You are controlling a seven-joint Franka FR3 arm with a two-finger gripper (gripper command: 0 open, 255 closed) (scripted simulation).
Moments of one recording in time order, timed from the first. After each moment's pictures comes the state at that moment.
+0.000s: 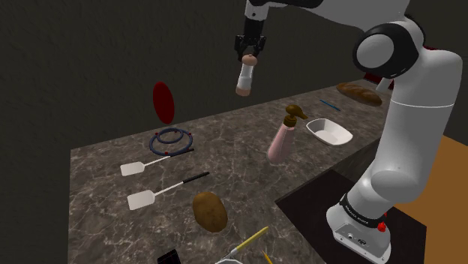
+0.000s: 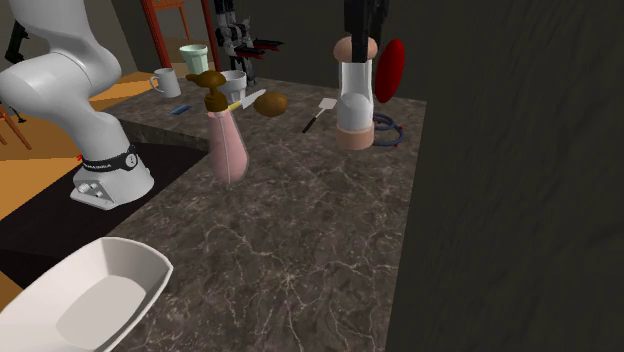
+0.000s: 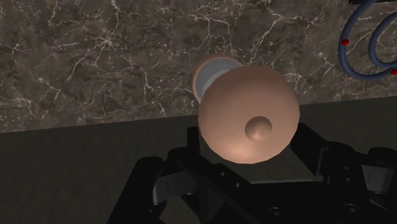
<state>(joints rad) -0.02 0.33 -0.11 -1.23 0.03 1.63 0.16</state>
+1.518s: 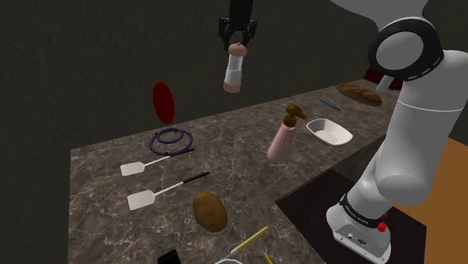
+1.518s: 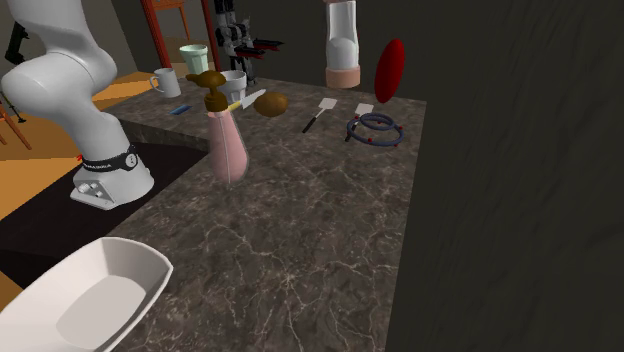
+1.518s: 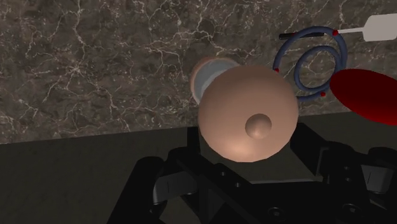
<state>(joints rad) 0.13 0.26 -0.04 -1.16 0.00 1.48 0.38</state>
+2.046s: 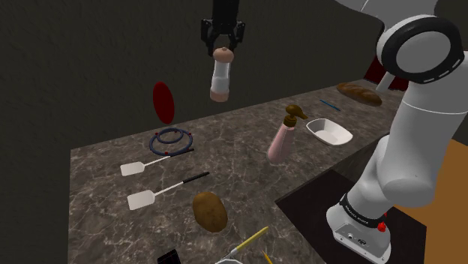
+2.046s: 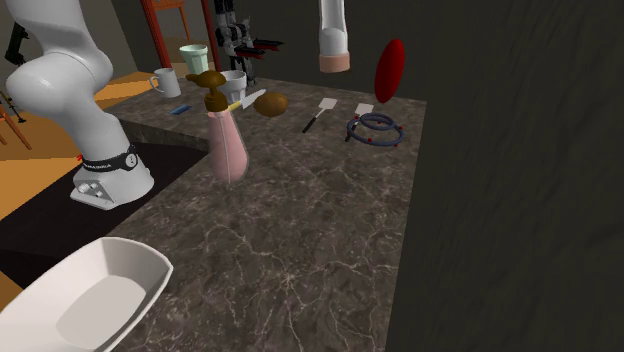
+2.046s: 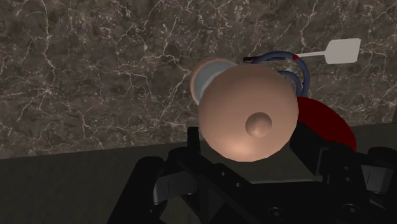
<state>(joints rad) 0.25 0.22 0.02 -1.21 -0.03 1.49 0.55</state>
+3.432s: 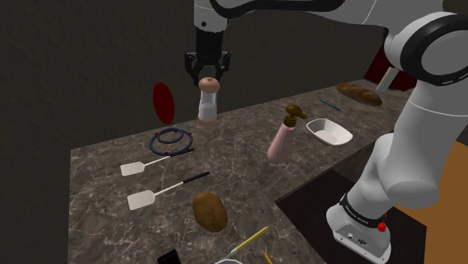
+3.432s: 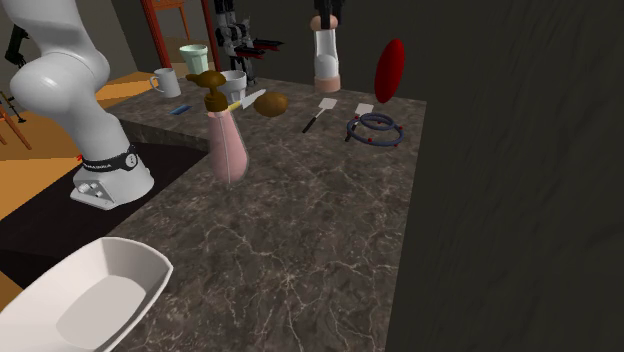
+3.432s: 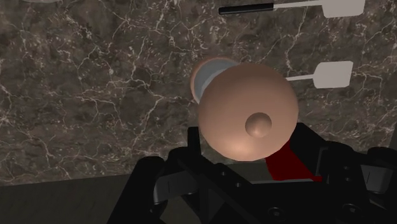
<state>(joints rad) 0.33 0.16 0.07 -1.49 -0.05 1.71 0.69</state>
